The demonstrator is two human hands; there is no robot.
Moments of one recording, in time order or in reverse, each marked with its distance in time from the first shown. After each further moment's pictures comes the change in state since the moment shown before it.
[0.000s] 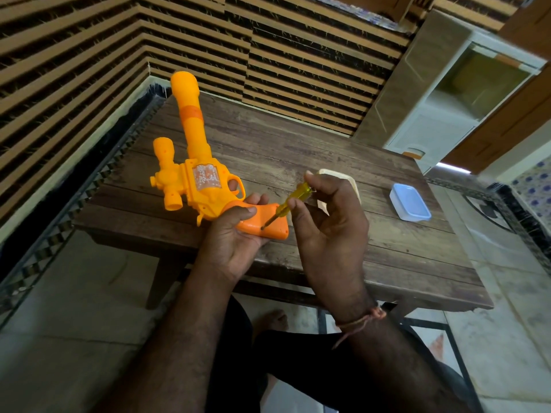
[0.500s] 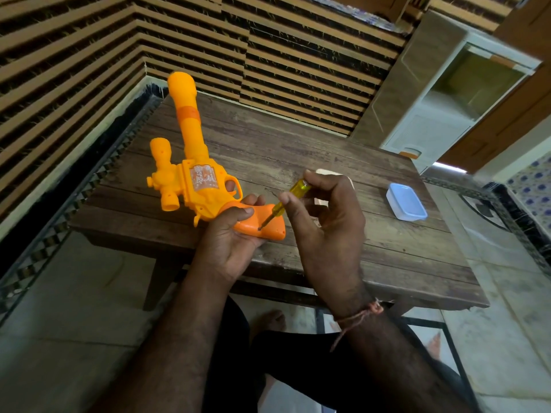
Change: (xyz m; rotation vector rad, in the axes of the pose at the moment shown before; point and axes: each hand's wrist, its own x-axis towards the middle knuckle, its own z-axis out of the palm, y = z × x) left_hand 0.000 0.000 -0.001 -0.016 0.009 -0.007; right_hand 0.005 0.001 -0.001 -0.057 0.017 0.031
